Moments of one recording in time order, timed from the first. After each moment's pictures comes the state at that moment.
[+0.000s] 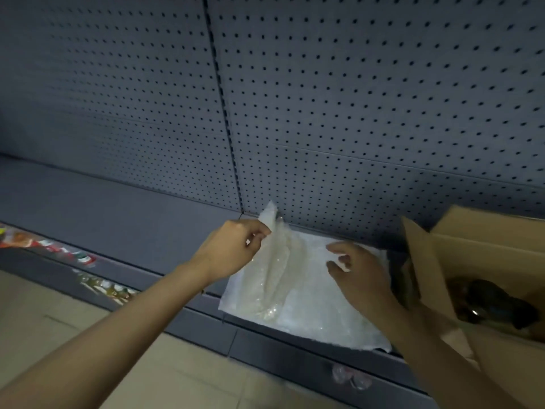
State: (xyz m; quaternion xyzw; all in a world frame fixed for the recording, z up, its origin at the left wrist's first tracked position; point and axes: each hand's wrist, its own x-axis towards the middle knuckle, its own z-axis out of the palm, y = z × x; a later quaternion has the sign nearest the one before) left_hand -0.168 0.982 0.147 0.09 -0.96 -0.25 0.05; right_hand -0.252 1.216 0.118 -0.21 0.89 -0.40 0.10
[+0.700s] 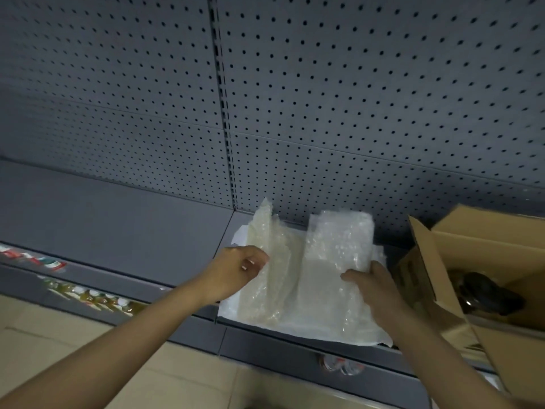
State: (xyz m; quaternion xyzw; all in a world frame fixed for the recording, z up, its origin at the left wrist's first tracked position) left_hand -0.155 0.957 0.105 0.09 -0.90 -0.42 -0.06; right_hand -0.256 1.210 0.096 0.12 0.78 -0.57 0.24
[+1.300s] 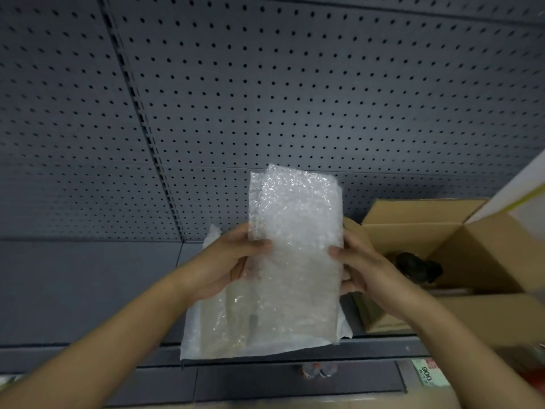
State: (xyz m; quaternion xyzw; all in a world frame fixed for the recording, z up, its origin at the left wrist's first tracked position) left_hand -0.207 1.014 0.197 0.01 -0.60 -0.79 -0.16; right_hand -0.236 1.255 0.211 -0.08 0.68 -0.67 0.28
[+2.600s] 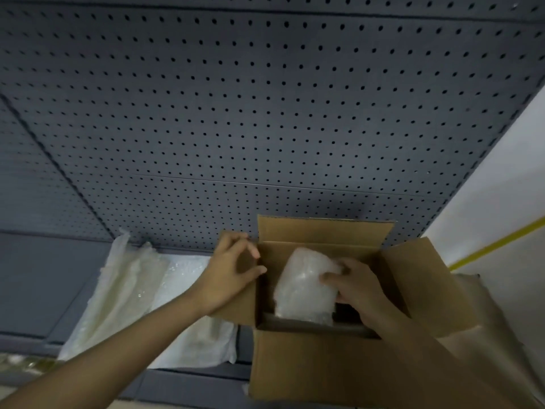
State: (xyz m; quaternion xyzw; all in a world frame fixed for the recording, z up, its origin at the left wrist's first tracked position) left_hand -0.311 1.267 0.141 0.04 -0.92 -0.39 0.07; right_hand -0.375 1.507 0.145 0.06 0.81 -0.54 0.23
